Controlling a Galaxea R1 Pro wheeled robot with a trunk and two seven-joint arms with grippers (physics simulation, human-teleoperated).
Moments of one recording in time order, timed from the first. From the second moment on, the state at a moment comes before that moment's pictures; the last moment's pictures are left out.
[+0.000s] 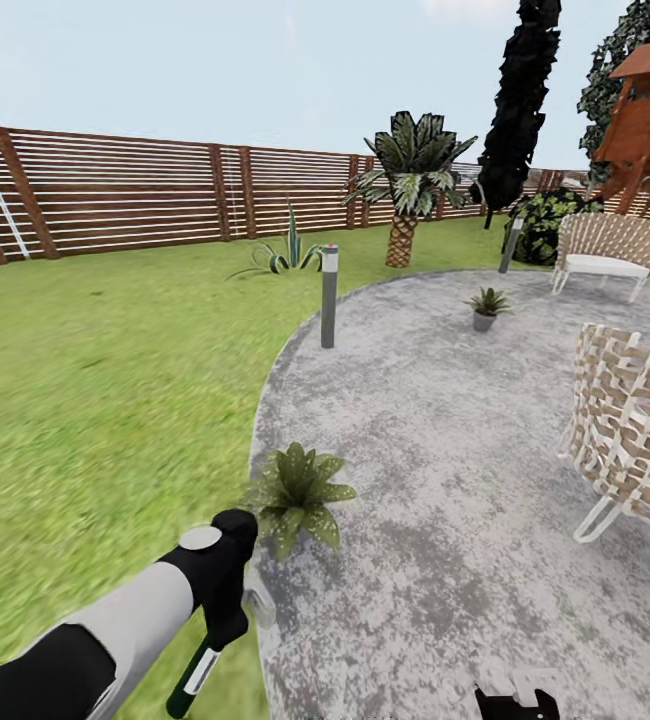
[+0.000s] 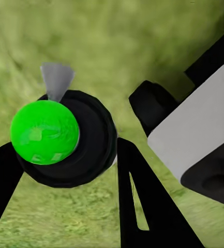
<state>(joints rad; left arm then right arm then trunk) -0.86 -0.06 -0.58 -0.42 -1.08 0.98 -1.38 -0.41 -0.09 -0.95 -0.17 0.90 -0.36 0.16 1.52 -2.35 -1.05</state>
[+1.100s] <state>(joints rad) -0.62 0.02 -0.40 -0.28 -0.54 0.01 -0.80 -0.51 0.02 -0.29 -0.47 0.94 -0.35 0.69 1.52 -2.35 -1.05</state>
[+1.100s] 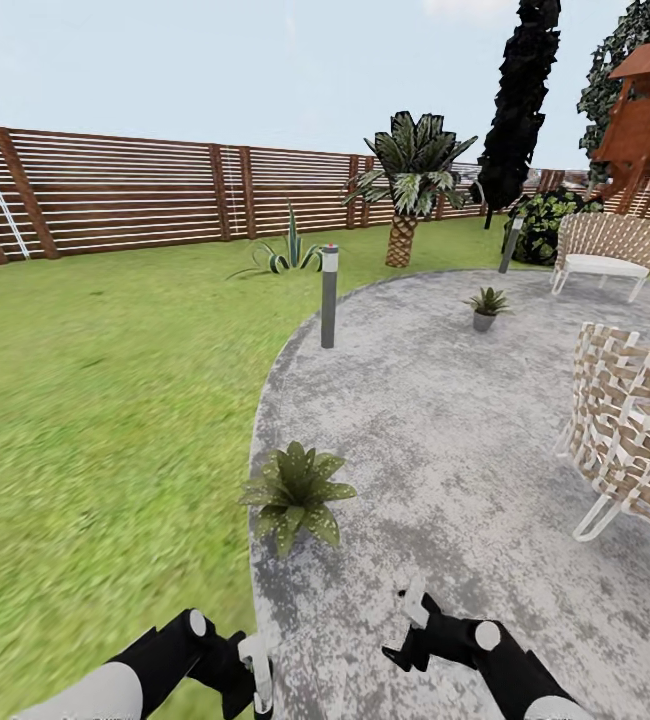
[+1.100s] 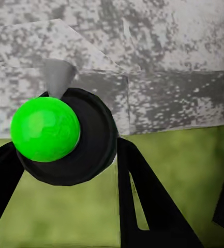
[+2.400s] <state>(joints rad) -0.74 -0.09 -0.42 -0.33 -0.78 0.15 -0.94 -0.64 0.16 -0.14 -0.47 1.01 -0.29 0.86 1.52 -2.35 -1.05</state>
